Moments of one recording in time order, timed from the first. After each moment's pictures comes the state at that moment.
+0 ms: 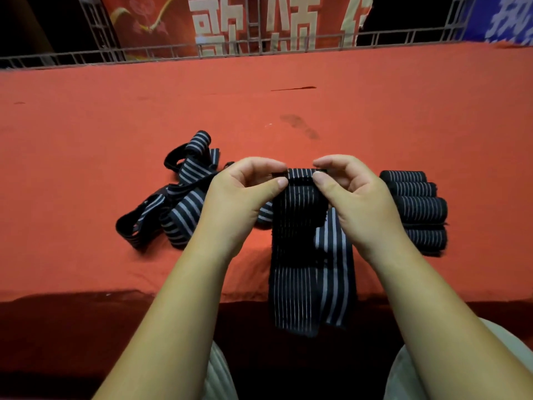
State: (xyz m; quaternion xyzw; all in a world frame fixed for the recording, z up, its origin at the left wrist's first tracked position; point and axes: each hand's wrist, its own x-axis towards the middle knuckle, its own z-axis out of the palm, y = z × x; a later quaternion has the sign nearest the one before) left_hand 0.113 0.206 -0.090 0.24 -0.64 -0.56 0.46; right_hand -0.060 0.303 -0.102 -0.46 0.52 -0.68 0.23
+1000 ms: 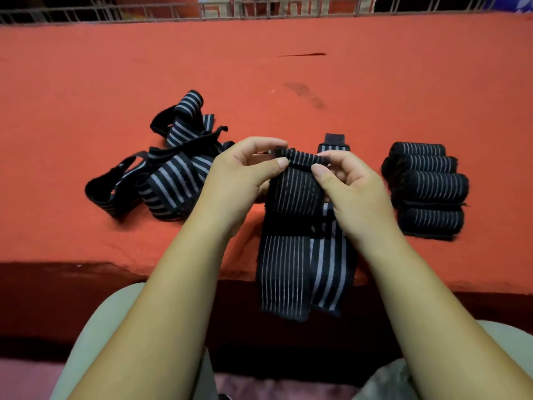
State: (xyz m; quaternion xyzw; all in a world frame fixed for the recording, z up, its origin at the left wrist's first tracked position) left_hand 0.088 0.189 -0.132 0.28 -0.61 -0.61 0.41; right_hand -0.078 0.288 -0.158 -0.45 0.58 -0.64 0.22
